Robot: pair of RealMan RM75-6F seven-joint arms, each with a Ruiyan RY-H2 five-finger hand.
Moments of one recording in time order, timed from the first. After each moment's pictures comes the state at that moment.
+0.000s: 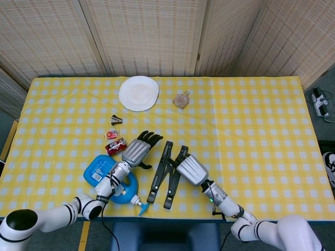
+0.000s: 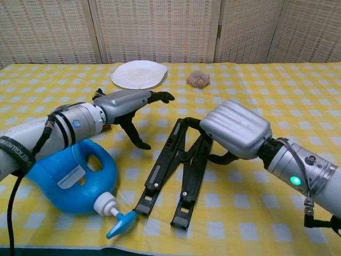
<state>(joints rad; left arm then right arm) -0.88 -1.79 -0.19 -1.10 1.32 0.87 0.02 0.66 -1.88 0.02 -0.97 -1.68 1.21 -0.33</state>
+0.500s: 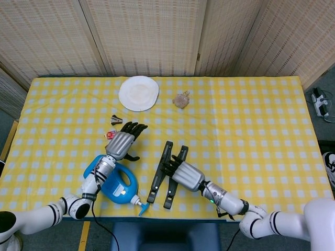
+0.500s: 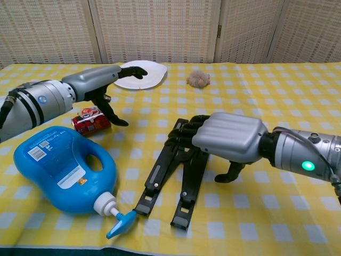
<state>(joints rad) -0.82 -1.65 -0.21 -1.23 1.26 0.91 0.05 0.79 -1.58 0.03 -1.44 -1.52 0.79 -0.52</state>
